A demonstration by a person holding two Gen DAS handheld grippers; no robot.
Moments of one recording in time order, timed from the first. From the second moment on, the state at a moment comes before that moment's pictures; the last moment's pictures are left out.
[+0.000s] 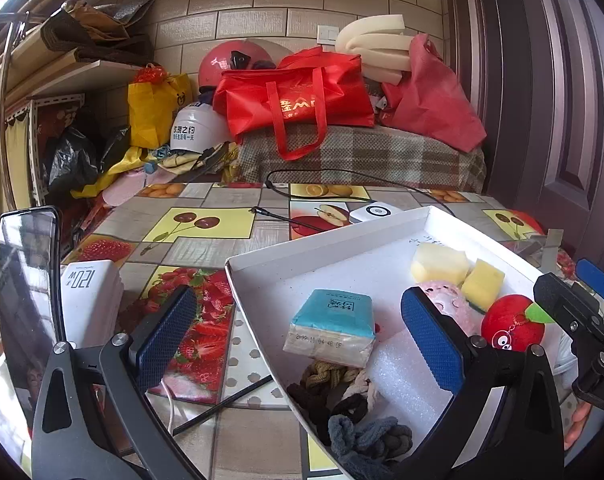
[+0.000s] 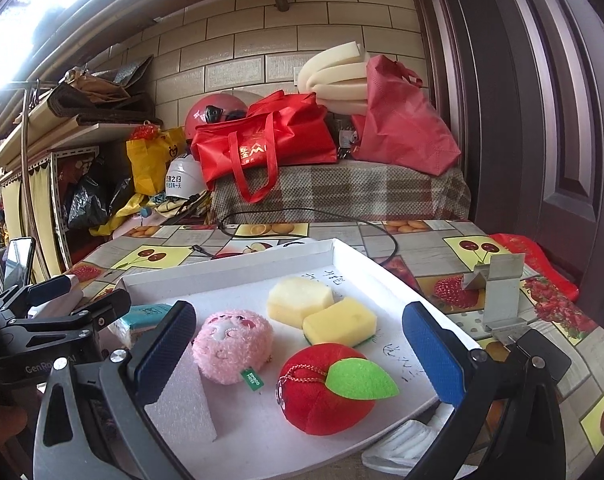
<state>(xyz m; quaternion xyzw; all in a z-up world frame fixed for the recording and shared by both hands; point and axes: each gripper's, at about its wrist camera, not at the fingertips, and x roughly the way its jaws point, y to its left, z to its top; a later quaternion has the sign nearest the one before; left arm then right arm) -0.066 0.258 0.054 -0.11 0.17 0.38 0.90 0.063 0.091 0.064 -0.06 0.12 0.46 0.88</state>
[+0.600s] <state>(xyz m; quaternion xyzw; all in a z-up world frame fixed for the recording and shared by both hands) -0.087 0.242 0.053 -0.10 0.16 0.37 0.91 0.048 0.056 0.063 -0.03 0.13 0.47 0.87</state>
